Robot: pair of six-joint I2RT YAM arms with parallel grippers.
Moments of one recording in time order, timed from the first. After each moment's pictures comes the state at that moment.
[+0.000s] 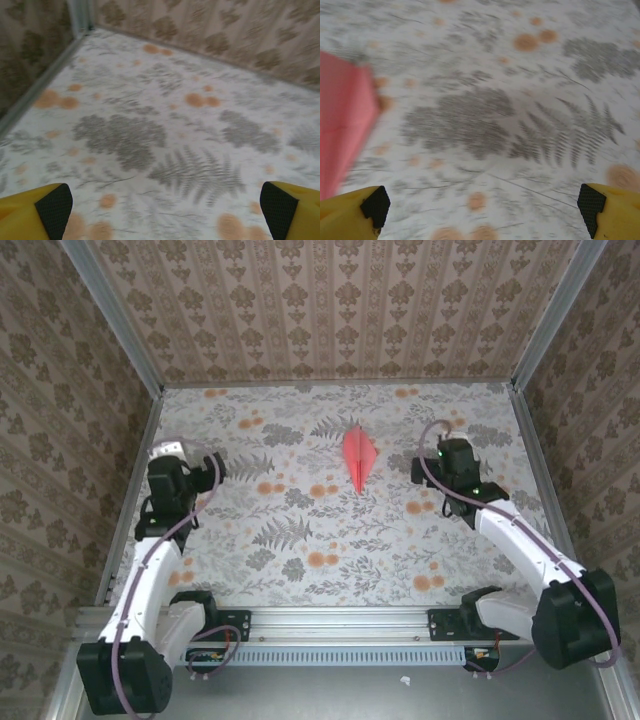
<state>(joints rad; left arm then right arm) -0.03 0.88 0.59 -0.16 -0.10 -0.24 0.23 1.16 0.71 -0.27 0.31 0.24</state>
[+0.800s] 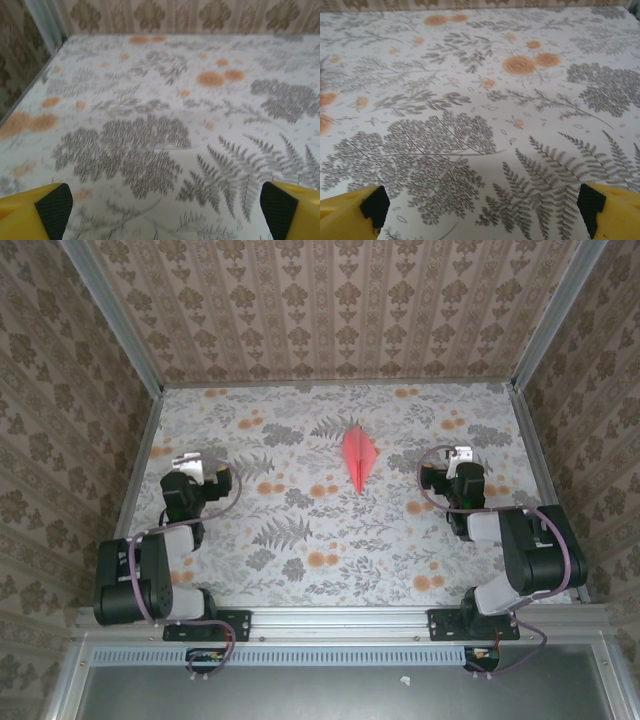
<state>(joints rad) 0.07 1.41 0.32 0.76 0.12 0.04 0.01 1.53 0.40 0.71 0.08 0.03</state>
